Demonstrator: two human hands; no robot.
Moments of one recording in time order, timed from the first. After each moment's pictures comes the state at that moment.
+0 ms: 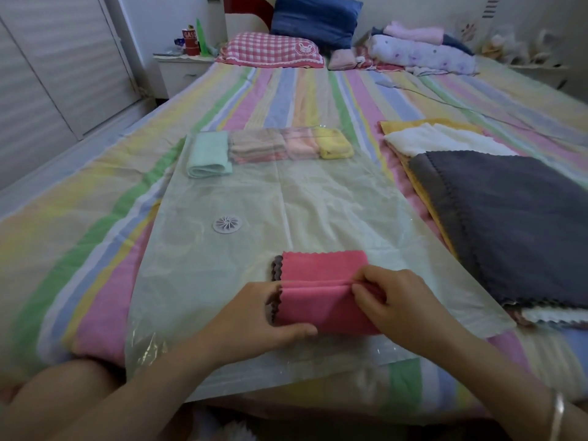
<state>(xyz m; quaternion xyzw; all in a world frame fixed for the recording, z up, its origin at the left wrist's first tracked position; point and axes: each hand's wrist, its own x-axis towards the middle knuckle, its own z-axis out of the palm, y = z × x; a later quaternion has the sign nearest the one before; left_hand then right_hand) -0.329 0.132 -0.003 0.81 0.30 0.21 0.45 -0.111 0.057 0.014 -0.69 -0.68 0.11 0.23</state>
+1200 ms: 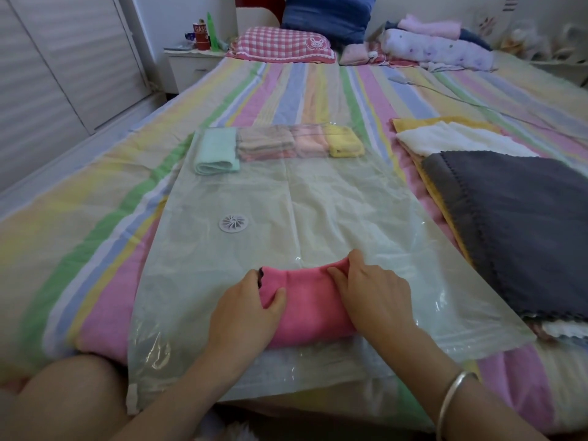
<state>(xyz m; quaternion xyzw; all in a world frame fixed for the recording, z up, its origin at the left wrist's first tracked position) -0.320 0.135 -0.027 0.72 0.61 0.23 0.23 -0.142 0.106 -0.013 -0.80 -0.59 0.01 0.10</state>
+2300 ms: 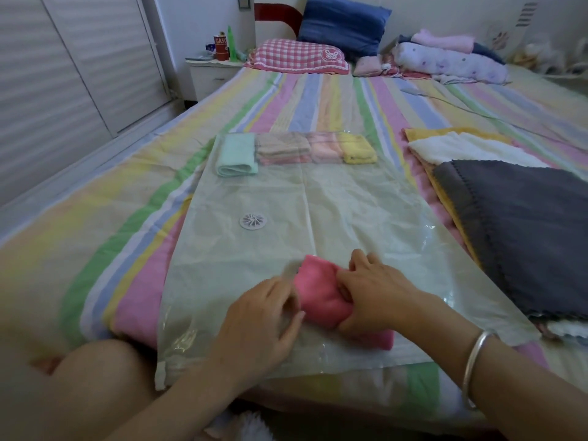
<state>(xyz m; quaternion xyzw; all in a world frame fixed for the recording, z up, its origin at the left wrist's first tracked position) -0.351 0.106 -0.023 0.87 0.37 0.31 0.10 -0.146 0.101 0.020 -0.65 -0.75 0.07 -0.10</state>
